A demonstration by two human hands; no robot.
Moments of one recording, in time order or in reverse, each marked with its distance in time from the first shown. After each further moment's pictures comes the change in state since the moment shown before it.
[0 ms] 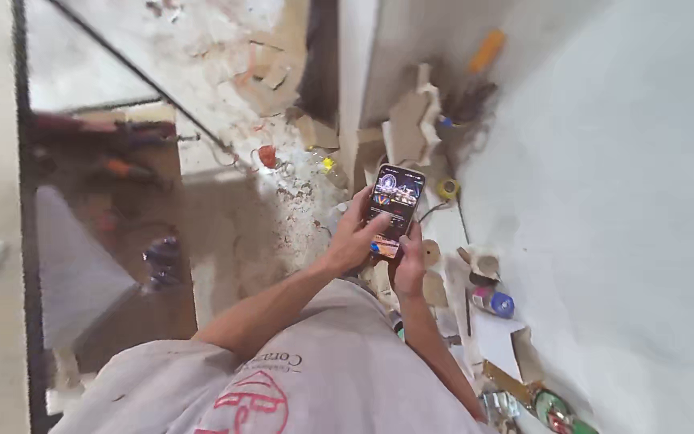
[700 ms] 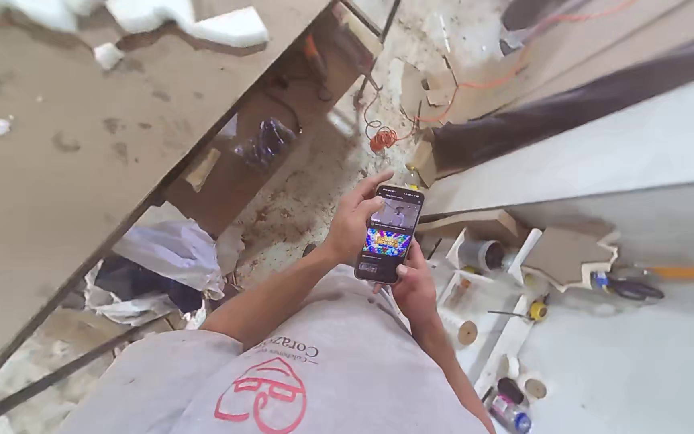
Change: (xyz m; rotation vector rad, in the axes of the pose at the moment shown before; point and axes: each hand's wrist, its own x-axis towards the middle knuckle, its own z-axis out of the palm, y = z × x) left_hand -0.285 0.011 -0.280 -0.280 0.757 0.171; right_hand -0.141 0.081 0.259 -0.061 -0.998 0.469
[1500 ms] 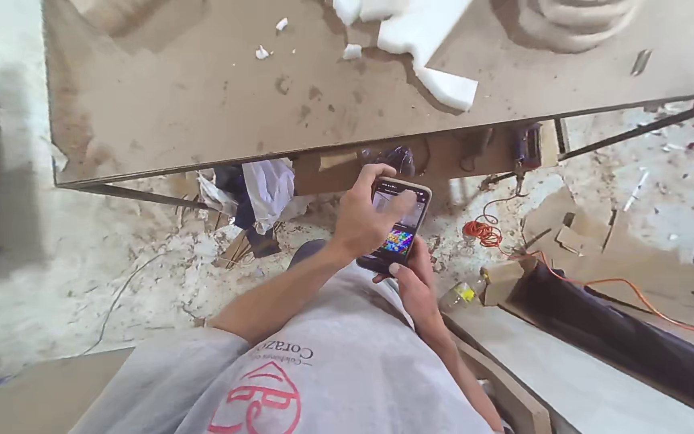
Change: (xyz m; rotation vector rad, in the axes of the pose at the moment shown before) left_hand 0.001 0.050 -0.100 0.382 0.972 0.058; right_hand 0.183 0.012 0.069 -0.206 -0.721 0.203
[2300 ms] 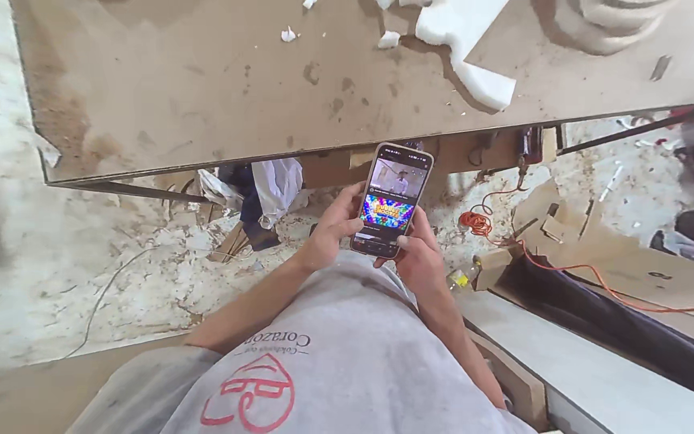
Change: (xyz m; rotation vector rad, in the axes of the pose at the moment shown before) left_hand -0.025 -0.071 -0.136 -0.563 -0.355 -0.018; right_hand 0.066 0.006 0.087 0.200 -0.068 0.170
